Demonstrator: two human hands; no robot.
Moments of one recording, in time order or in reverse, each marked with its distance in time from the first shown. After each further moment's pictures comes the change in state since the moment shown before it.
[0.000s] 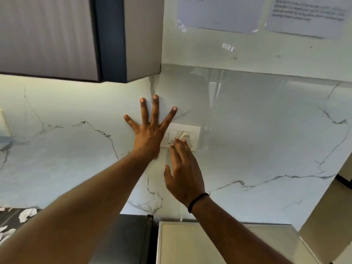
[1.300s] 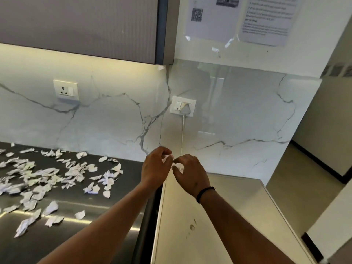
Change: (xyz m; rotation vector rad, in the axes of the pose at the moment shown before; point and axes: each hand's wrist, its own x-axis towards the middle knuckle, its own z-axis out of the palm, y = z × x) left_hand -0.319 0.075 -0.114 -0.922 0.007 -0.421; right_hand -0.199 -0.081 -0.174 0.307 -0.338 0.132
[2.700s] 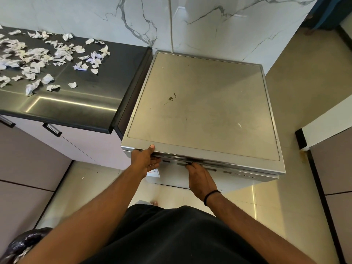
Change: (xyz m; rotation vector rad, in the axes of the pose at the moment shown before) left_hand -0.365 -0.046 0.107 -0.535 -0.047 -1.269; right_hand -0.430 0.165 0.061 -0.022 -0.515 0.146
